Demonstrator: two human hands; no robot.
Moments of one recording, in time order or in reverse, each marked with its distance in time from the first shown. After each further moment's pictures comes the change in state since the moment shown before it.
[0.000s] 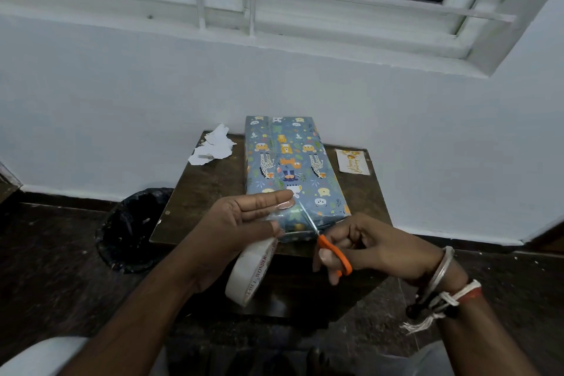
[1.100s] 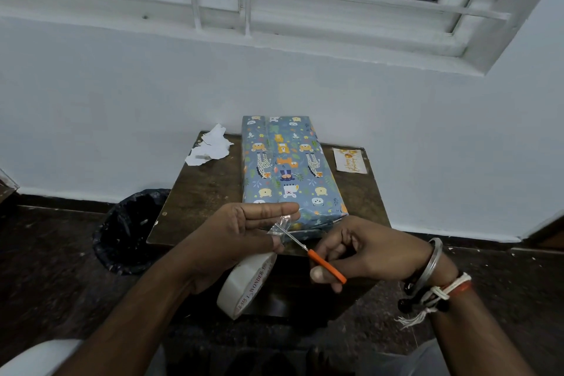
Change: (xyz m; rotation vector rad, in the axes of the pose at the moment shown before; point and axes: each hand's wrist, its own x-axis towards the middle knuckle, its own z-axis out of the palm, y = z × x) left_hand 0.000 -0.001 0.001 0.091 -0.141 -0.048; right_hand 0.003 -0.005 0.005 -0.080 -0.061 0.036
